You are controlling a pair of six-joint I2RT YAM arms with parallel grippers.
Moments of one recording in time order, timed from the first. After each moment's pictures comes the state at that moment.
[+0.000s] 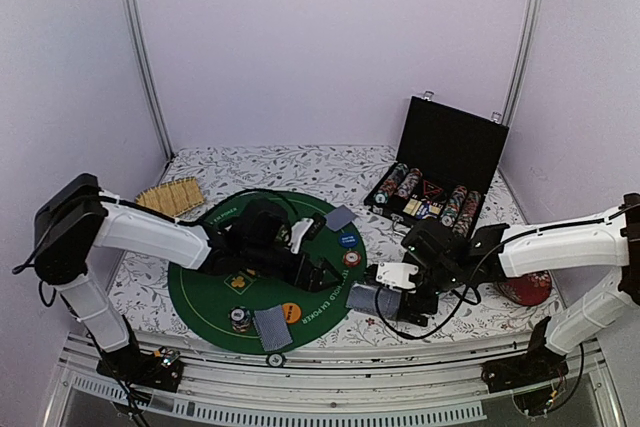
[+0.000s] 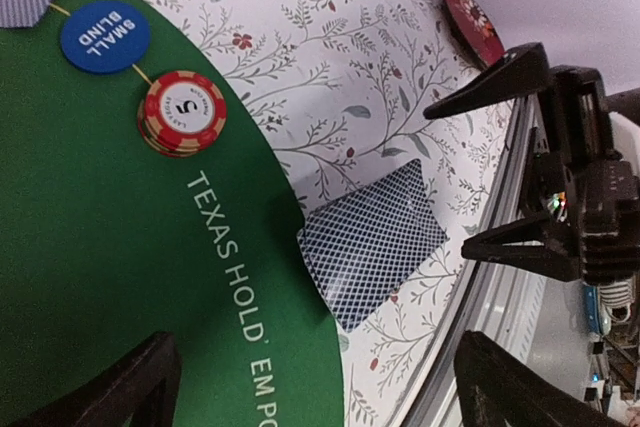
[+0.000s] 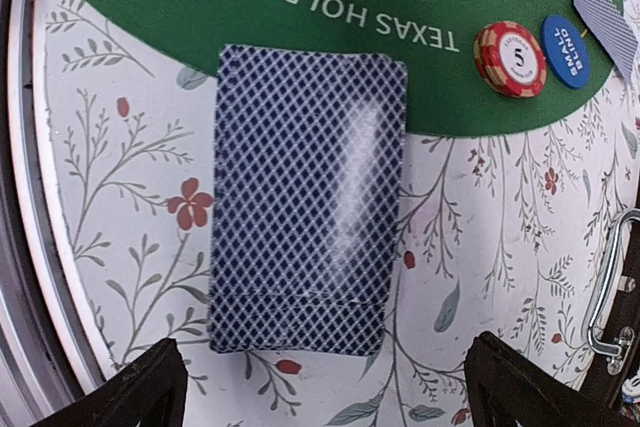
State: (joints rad) left arm -0.92 1.68 0.83 0.18 0.36 -0.49; right arm 0.99 1.42 0.76 -0.42 0.02 -0.42
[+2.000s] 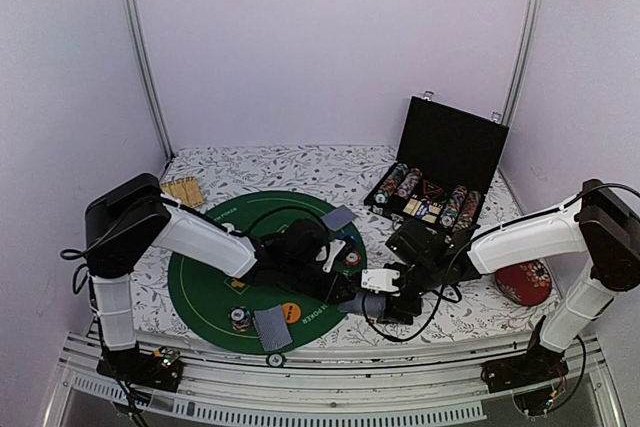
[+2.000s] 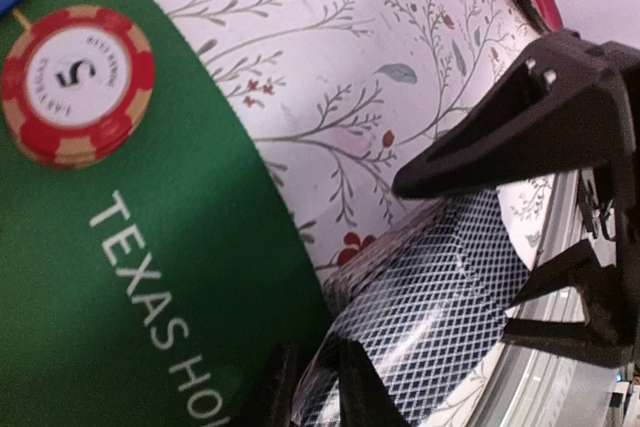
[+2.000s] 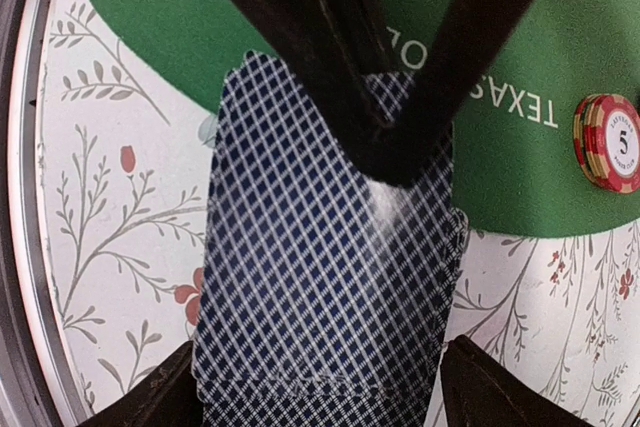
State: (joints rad) left arm -1.02 1.99 1.03 0.17 0.29 -0.51; right arm 0.94 1.63 0.79 -0.27 -0.14 -0.53
